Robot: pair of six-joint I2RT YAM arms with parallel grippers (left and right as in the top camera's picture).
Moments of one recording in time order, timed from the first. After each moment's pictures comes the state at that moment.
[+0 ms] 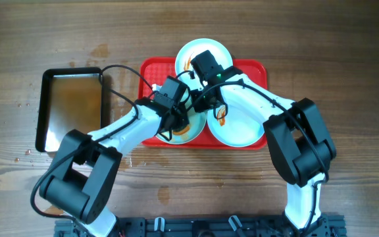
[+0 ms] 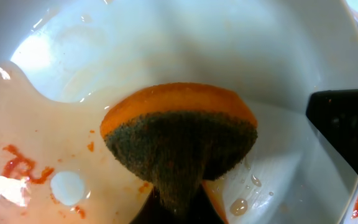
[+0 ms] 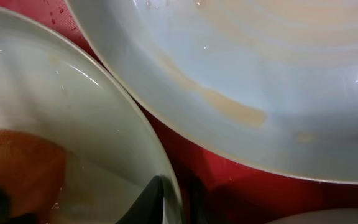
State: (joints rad) left arm -0.52 1.80 0.99 -0.43 0.04 -0.74; right arm 0.54 2.08 1.41 -0.64 -0.09 0.21
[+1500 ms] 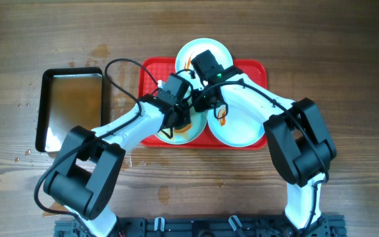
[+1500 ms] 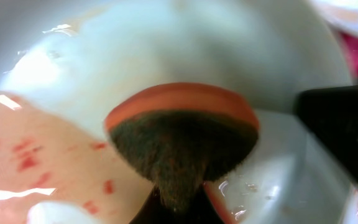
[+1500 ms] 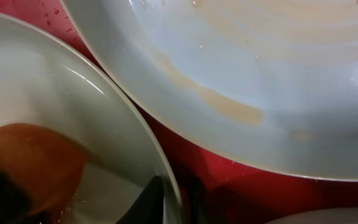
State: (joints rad) left arm -0.53 1.82 1.03 -0.44 0.02 -0.64; right arm 0.54 2.08 1.41 -0.64 -0.08 0.21
